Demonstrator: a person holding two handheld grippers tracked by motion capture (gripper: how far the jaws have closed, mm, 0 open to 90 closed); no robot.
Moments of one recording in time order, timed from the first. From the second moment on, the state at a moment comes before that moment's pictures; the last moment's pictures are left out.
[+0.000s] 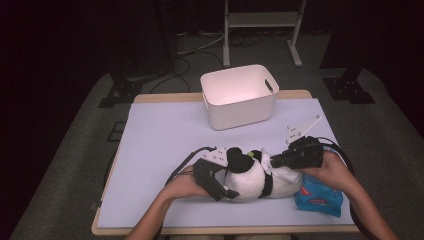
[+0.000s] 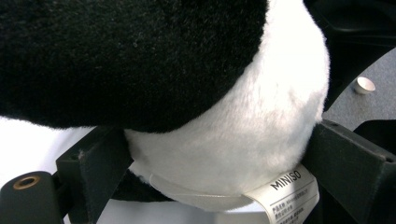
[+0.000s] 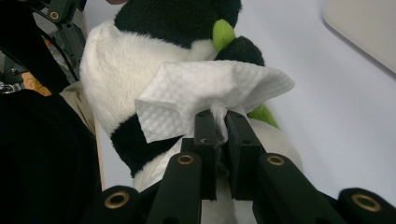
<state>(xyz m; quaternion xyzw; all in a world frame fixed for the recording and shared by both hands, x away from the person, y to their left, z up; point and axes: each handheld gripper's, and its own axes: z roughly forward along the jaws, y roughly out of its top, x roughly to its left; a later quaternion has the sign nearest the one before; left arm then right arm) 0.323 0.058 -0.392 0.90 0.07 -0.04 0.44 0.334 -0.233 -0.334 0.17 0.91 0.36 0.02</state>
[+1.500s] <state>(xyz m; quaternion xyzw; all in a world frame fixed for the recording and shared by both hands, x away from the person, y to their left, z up) 0.325 0.102 -0.332 0.89 0.05 0.02 0.45 0.346 -0.186 -0.329 0.14 0.88 0.45 -0.03</state>
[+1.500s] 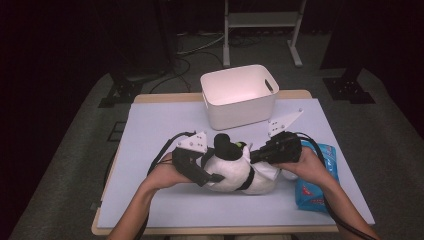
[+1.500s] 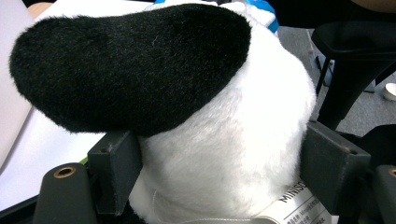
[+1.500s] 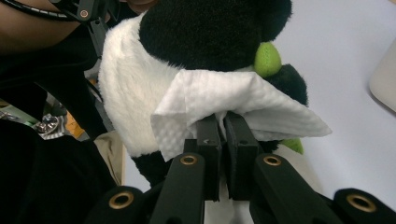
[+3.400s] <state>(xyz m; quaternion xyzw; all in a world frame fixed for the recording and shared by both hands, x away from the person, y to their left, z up) 0.327 0.070 -0.328 0.90 0.05 0.03 0.44 0.332 -0.199 -0.286 0.12 0.89 0.44 0.03</state>
